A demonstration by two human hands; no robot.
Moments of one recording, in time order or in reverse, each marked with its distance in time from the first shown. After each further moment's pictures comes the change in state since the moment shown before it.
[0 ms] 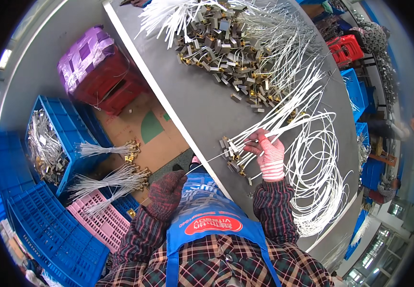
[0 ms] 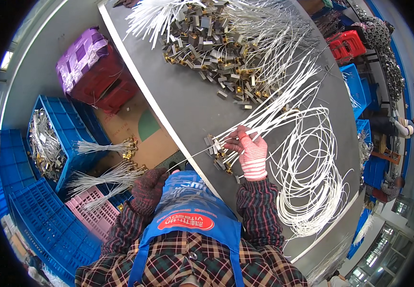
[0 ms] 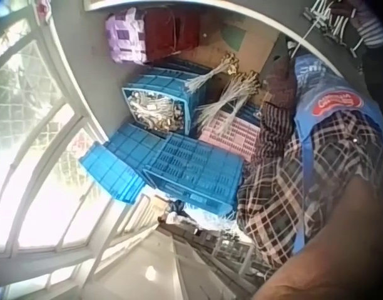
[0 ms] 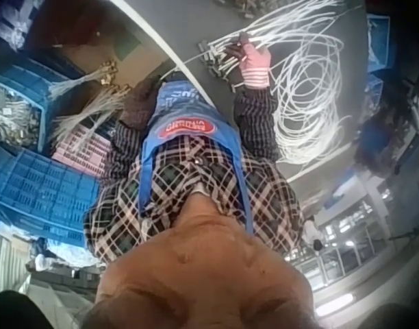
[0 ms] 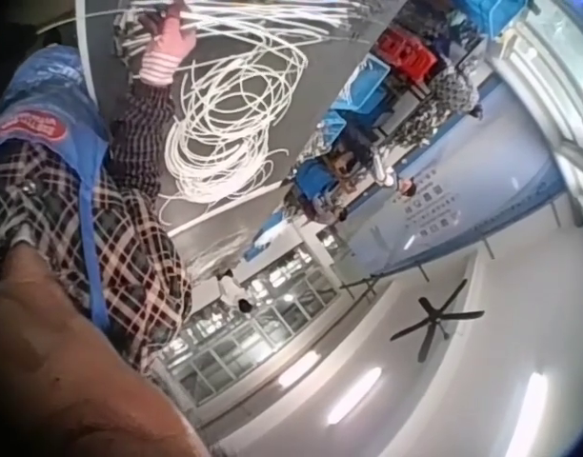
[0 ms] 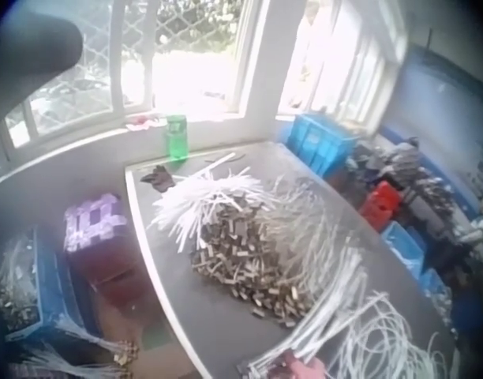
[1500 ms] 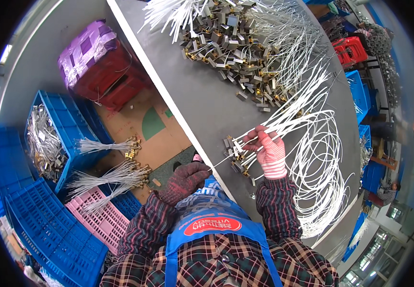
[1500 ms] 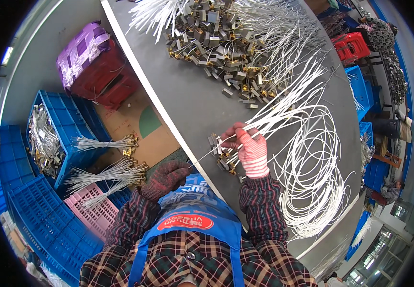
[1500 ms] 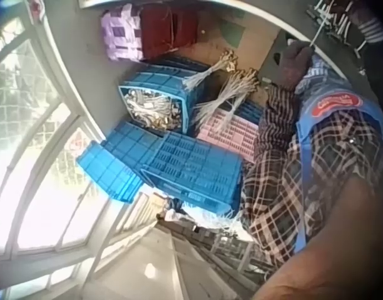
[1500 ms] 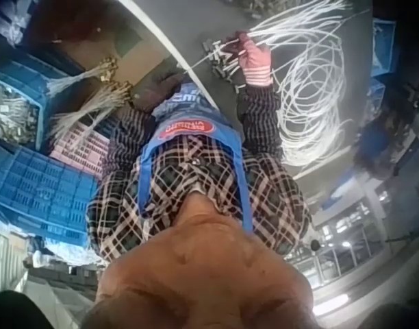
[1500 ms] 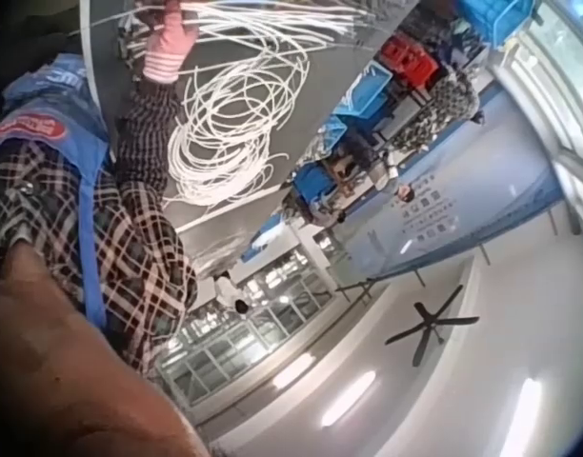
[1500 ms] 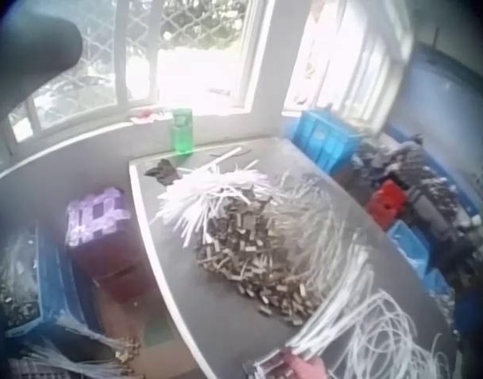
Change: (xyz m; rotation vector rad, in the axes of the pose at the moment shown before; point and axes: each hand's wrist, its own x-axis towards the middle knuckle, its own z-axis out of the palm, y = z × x) left_hand 0.037 -0.004 0.026 -0.796 -0.543 -0.362; right_hand 0.013 0.010 0.002 0.104 -0.226 0.019
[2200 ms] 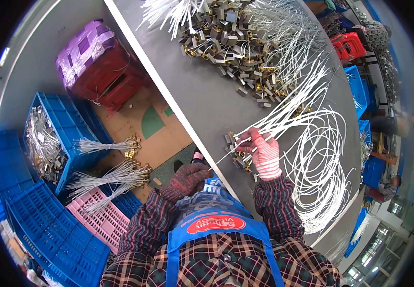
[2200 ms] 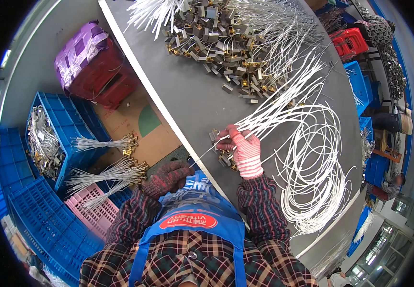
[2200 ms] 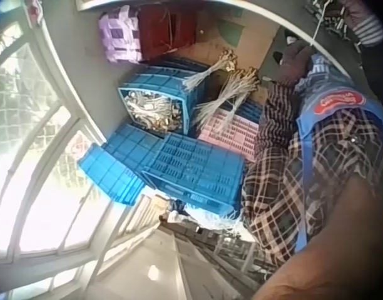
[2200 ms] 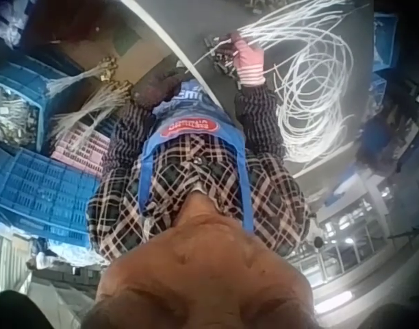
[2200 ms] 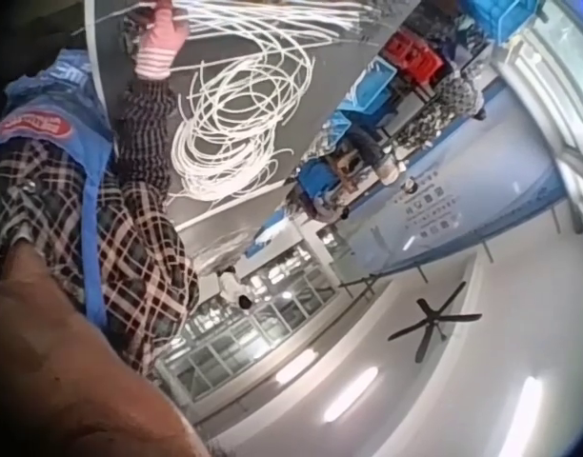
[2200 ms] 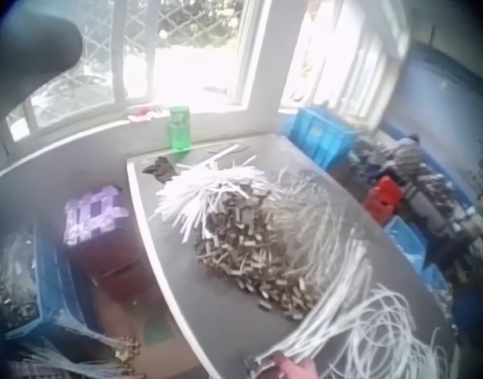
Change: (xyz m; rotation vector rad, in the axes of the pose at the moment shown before) left_hand -0.003 0.002 -0.004 0.054 -0.080 -0.152; right_hand -0.013 0.016 0.018 -0.133 0.131 0.025
